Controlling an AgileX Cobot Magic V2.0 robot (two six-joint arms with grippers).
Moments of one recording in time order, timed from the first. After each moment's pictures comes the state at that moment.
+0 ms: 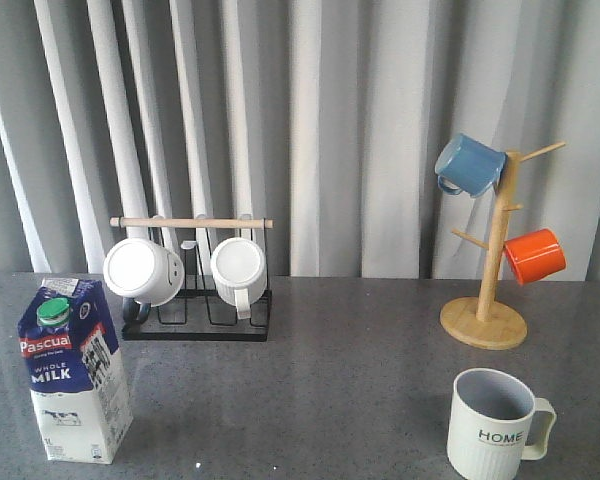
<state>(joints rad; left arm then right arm) -0.01 -0.01 0.02 0.10 0.09 -0.11 -0.02 -0.01 0.03 0.05 0.06 -0.10</state>
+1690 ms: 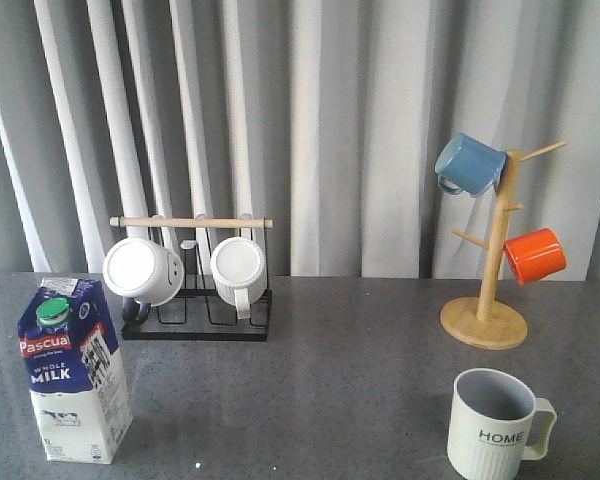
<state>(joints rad) -0.03 0.82 -0.84 -0.02 0.23 -0.02 -0.02 0.82 -0.71 0.14 0.07 -0.19</state>
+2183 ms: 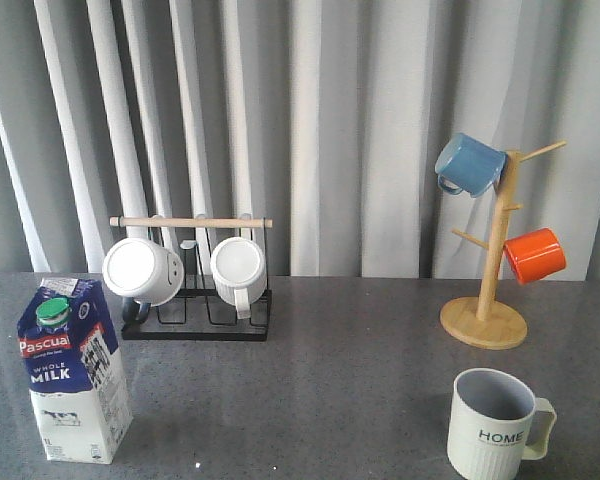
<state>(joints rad) -0.03 1.02 -0.85 -0.06 0.28 -0.04 -0.02 0.95 -0.73 0.18 0.19 -0.18</state>
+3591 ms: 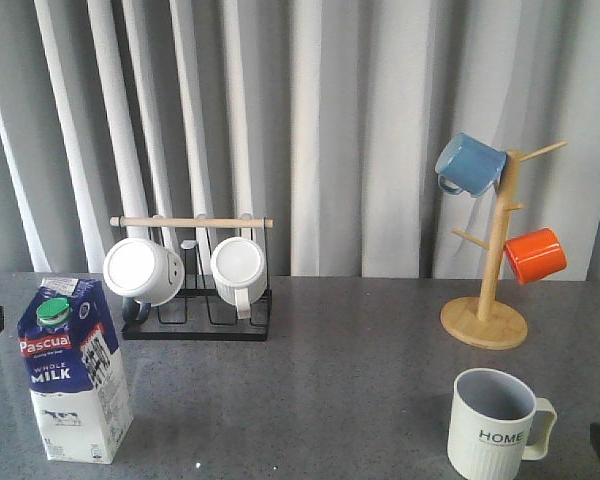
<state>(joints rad) -0.03 1.03 -0.87 -0.11 0.27 0.03 -0.05 1.08 -0.40 0.06 -0.31 -0.18</state>
